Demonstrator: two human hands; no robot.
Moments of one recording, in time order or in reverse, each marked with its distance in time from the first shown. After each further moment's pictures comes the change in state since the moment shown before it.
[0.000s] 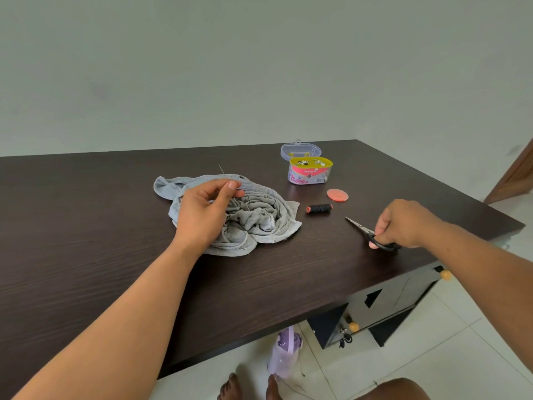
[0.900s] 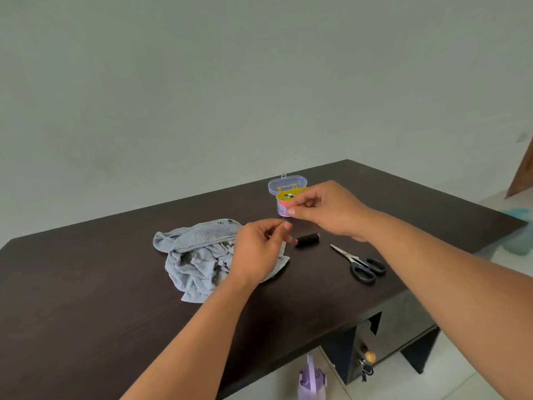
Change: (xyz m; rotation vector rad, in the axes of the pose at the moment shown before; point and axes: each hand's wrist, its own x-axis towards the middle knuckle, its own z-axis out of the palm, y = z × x) left_hand -0.009 0.044 0.098 0.190 -0.262 0.064; right_hand -0.007 -0.076 -0.044 0.800 0.170 -0.488
